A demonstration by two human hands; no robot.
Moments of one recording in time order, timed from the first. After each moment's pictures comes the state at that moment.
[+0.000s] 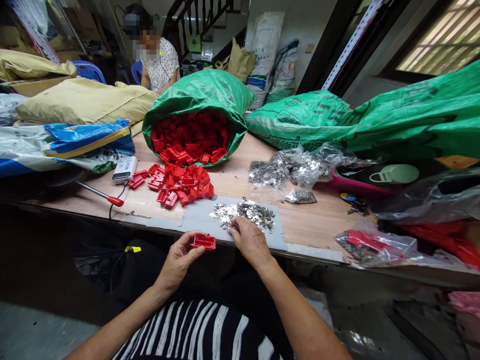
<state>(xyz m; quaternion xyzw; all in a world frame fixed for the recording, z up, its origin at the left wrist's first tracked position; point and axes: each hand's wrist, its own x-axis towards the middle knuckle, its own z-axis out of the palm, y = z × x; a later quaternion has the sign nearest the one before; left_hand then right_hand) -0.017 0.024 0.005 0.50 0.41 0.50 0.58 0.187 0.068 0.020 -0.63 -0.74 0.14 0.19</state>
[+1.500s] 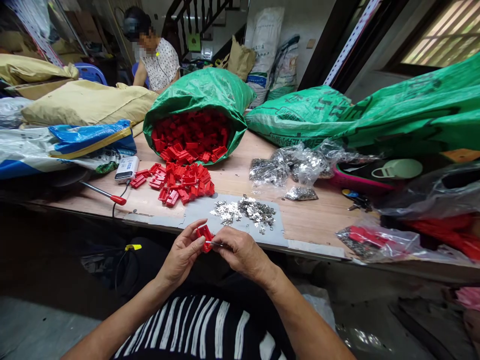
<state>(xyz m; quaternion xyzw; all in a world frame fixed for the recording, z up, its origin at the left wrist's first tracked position) -0.008 0.025 0.020 0.33 0.33 0.53 0.71 0.170 0.038 0.057 -0.37 -0.83 0.32 0.28</state>
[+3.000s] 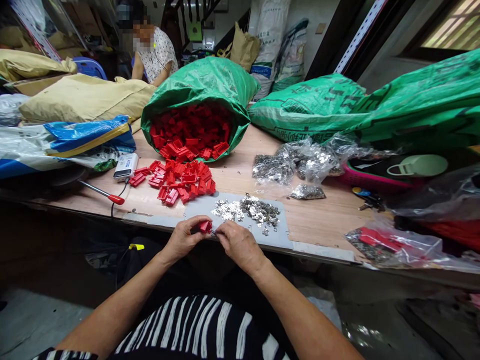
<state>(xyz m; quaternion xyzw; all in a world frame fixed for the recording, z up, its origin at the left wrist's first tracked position) -0.029 0.080 -0.005 0.72 0.43 0.40 0.37 0.163 0.060 0.021 -0.51 -0.81 0.19 0.21</state>
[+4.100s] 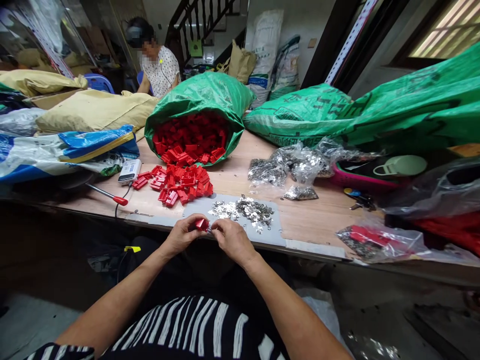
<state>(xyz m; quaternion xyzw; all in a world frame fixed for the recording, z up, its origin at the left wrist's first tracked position) -0.033 0.083 -0.007 0.71 0.41 0.39 0.41 0.160 0.063 0.022 -0.53 -0.78 0.23 0.25</state>
